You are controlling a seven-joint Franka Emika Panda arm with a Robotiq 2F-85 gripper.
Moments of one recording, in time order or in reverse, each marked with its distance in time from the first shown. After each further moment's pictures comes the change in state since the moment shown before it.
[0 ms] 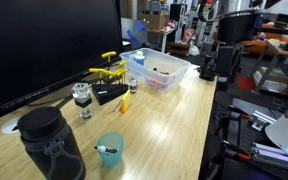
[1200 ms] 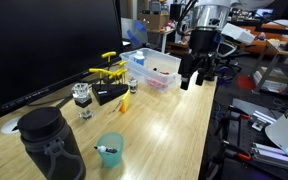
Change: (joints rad) arm -0.041 0.201 -0.029 0.029 0.001 0.302 -0.003
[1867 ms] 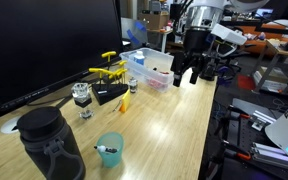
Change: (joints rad) arm -0.006 0.051 -0.020 0.025 0.005 0.064 0.026
